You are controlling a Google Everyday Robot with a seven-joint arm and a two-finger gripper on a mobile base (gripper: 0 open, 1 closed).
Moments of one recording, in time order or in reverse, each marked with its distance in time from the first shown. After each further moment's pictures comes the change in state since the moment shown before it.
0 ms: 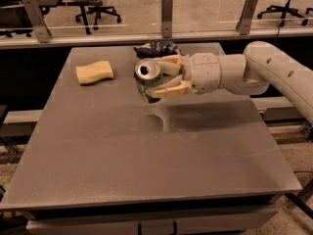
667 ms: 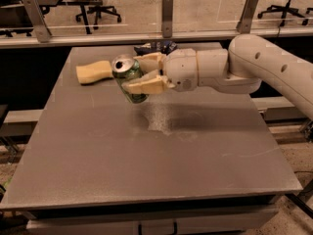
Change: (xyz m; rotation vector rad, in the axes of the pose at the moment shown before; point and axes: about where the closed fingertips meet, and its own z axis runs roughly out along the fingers) arm 0.006 -0.014 0.048 0.116 0.175 0.185
